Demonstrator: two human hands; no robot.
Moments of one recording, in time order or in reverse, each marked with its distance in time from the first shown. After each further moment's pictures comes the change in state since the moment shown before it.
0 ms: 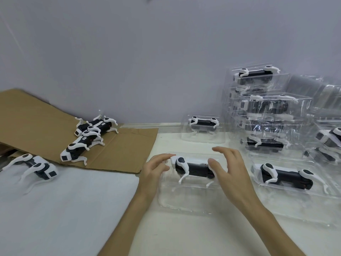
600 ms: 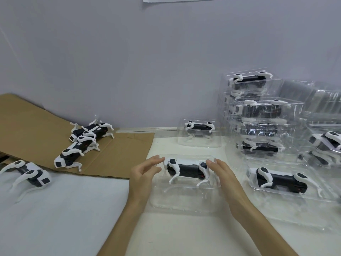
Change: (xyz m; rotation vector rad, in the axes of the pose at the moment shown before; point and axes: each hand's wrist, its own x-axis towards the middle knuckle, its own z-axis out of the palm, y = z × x) left_hand 0.001 0.005 -0.003 -0.017 0.154 -0.020; right_hand 0.005 -0.003 0.005 0.503 -0.127 0.408
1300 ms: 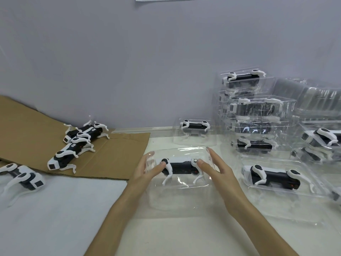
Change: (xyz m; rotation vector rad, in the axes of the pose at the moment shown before) left_hand -0.005 0.016 -0.005 0.137 -0.207 -0.238; right_hand -0.002 0.000 -0.004 0.011 -0.025 -0.124
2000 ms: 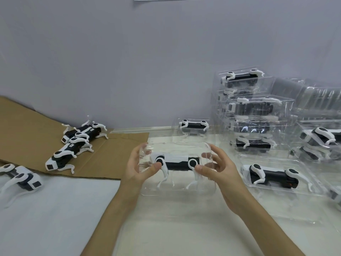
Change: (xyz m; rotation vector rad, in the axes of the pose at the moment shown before) left_hand 0.003 0.000 -0.004 -0.198 0.009 0.269; right_hand 0.002 -0.004 -0.009 0.115 -0.063 -0.078
